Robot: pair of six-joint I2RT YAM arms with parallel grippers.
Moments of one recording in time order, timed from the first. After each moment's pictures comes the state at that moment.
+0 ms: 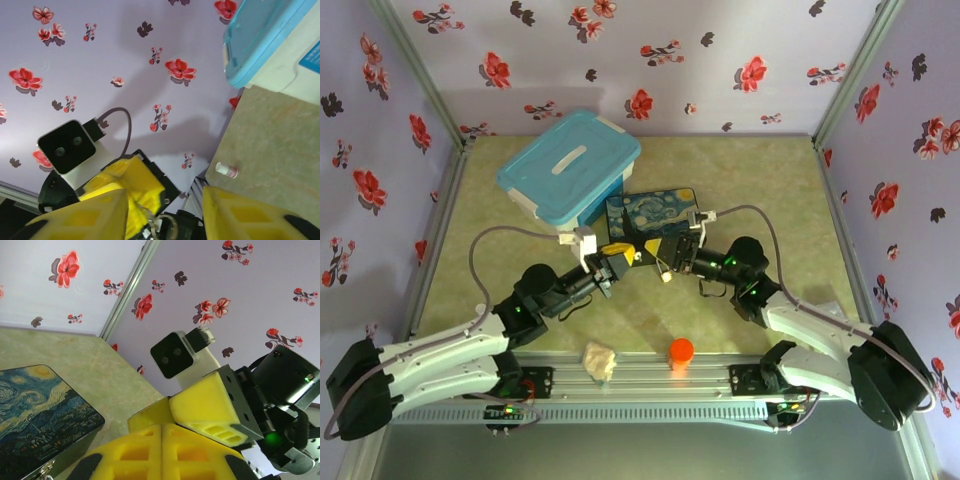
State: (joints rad) left arm -1.02 0.90 0.44 0.56 -0.03 -0.54; right arm 0.70 1.08 0.44 0.75 -0.61 1.19
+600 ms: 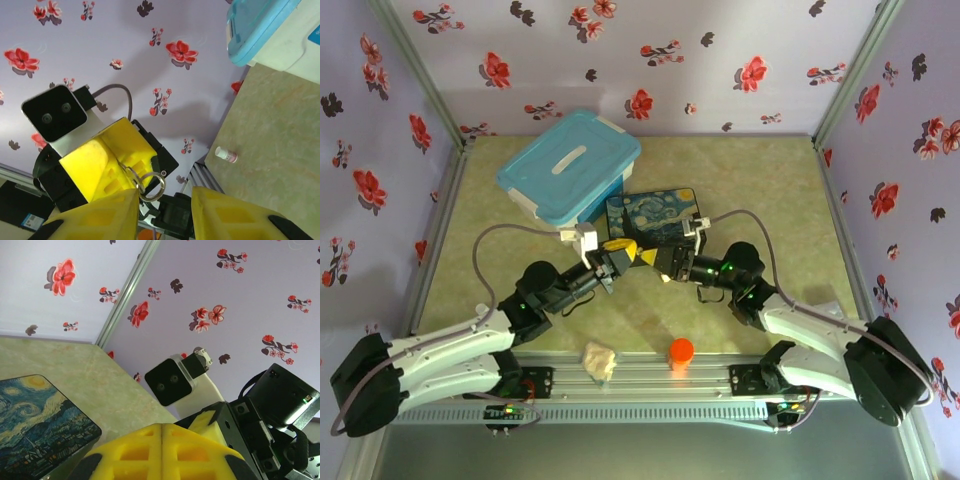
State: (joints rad) left arm -0.99 0.95 0.44 0.65 0.00 -0.54; right arm 0.73 1.09 0.40 0.78 -0.64 1.16
